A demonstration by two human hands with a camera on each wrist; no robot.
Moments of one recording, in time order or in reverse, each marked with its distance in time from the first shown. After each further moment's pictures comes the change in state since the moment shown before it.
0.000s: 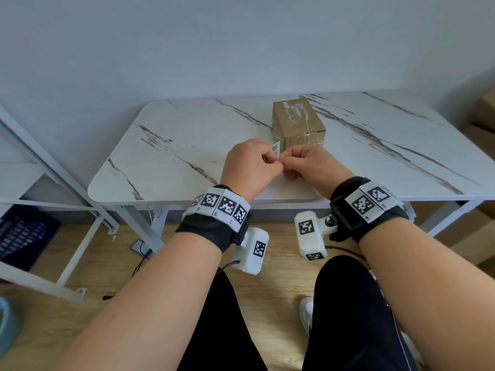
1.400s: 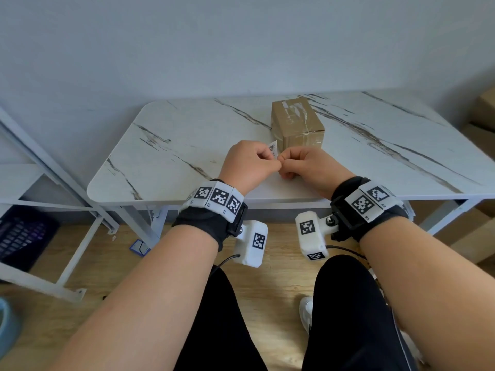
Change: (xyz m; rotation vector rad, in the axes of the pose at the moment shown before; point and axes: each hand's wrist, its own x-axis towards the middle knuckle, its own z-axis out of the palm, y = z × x) left_hand 0.006 0.000 -0.004 -0.124 -0.102 -0.119; right_hand 0.001 0.004 -0.004 -0.065 -0.074 -0.019
